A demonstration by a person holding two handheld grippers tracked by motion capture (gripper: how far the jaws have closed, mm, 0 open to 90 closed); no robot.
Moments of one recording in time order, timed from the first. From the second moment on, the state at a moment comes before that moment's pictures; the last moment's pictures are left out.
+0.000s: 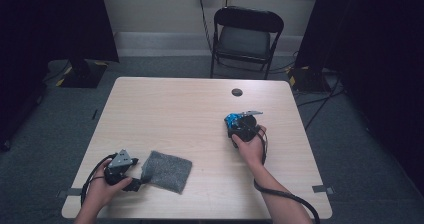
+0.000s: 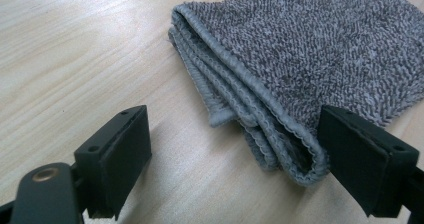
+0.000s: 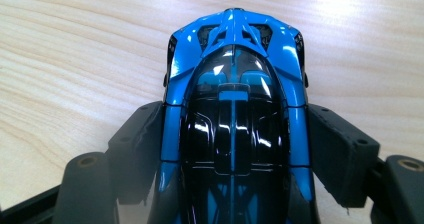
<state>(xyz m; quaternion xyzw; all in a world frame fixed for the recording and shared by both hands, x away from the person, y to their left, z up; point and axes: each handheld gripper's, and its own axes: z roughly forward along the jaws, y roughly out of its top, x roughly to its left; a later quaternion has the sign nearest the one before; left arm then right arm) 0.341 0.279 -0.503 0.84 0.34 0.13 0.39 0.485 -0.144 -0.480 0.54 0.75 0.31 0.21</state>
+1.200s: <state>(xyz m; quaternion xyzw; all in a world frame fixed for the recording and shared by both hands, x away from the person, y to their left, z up) 0.342 0.279 -0.503 0.85 0.34 0.13 0.39 0.471 -0.082 -0.480 0.39 0.85 0.33 0.12</state>
